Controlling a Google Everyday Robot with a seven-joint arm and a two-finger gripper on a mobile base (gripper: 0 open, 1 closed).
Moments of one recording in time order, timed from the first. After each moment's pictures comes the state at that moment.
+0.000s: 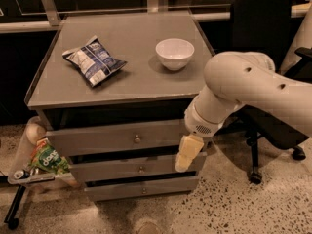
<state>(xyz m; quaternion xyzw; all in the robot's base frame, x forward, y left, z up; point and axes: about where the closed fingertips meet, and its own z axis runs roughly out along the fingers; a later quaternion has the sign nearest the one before) 0.486 -0.099 0.750 -0.59 0.79 0.08 0.15</state>
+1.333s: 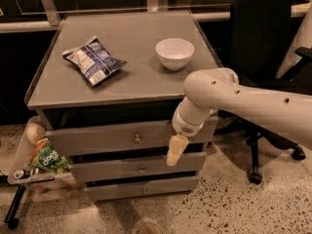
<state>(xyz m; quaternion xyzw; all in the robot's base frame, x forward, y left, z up) 0.550 -0.079 0.671 -0.61 0.77 0.07 0.15</state>
